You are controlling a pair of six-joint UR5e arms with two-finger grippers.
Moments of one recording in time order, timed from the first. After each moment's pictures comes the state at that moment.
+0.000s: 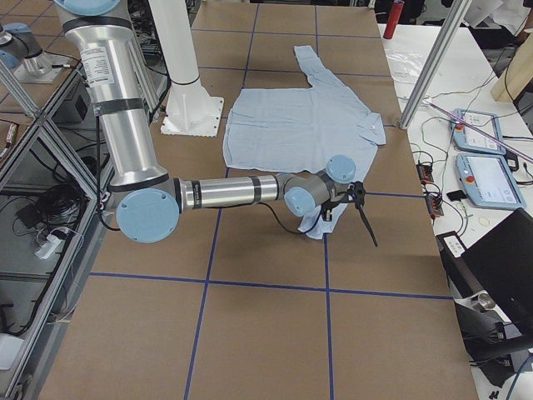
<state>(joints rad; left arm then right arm) -1.46 -1.46 -1.84 -2.13 -2.29 -0.29 1.12 -1.32 1.45 -1.09 2.42 0.79</state>
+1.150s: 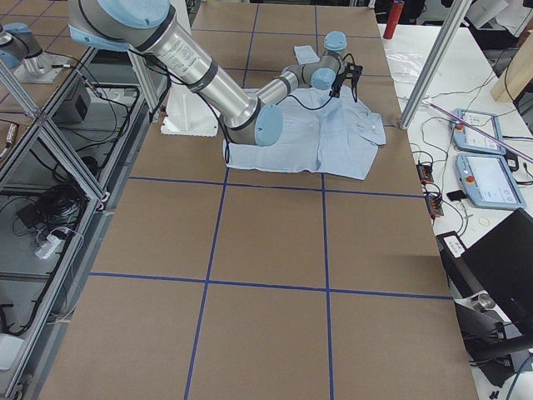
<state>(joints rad) -1.46 -1.46 -1.84 -2.13 -2.29 -0.29 0.72 -0.50 1.04 -1.07 1.96 1.57</state>
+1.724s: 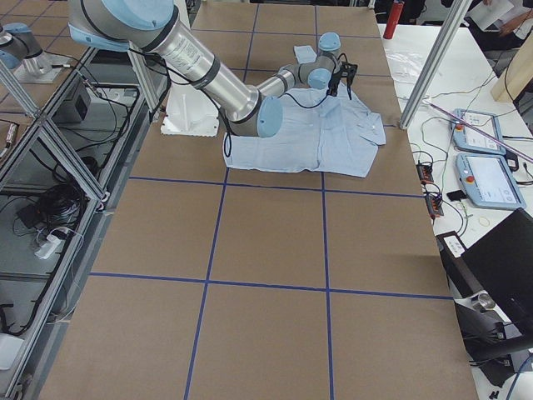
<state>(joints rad) -1.46 -1.46 -1.84 -2.13 -2.30 -0.28 0.68 -0.47 0.97 -1.01 1.90 1.59</state>
